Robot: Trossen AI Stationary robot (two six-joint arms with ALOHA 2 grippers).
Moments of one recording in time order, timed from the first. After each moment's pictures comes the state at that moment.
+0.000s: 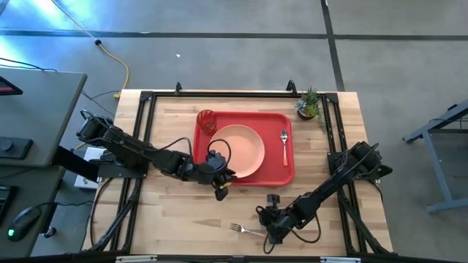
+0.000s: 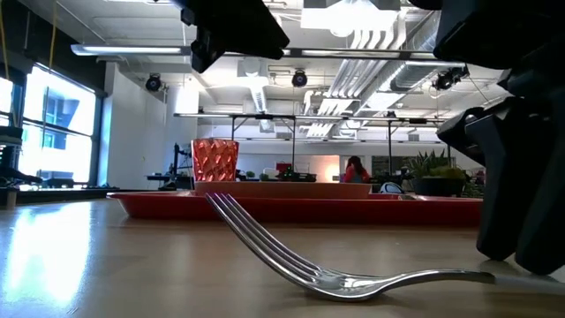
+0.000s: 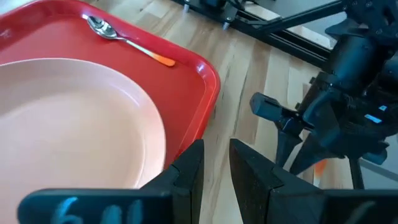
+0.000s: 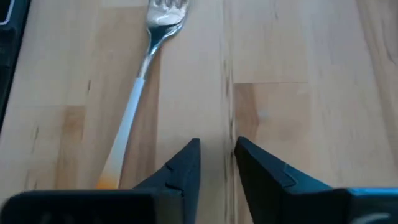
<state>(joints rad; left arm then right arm) -0.34 1.54 1.02 -0.08 -0.39 -0.59 0.69 1.94 1.03 -0.19 0.30 0.62</state>
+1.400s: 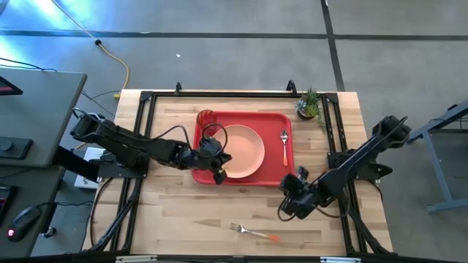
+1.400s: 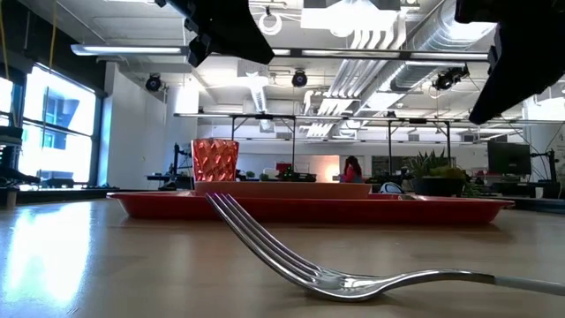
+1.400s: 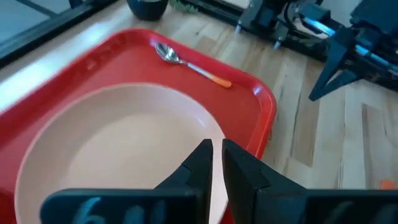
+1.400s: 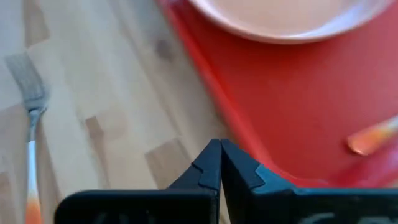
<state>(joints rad) -0.23 1.45 1.02 -0.21 -0.47 -0.52 0.68 1.44 0.89 -0.64 0.55 1.07</state>
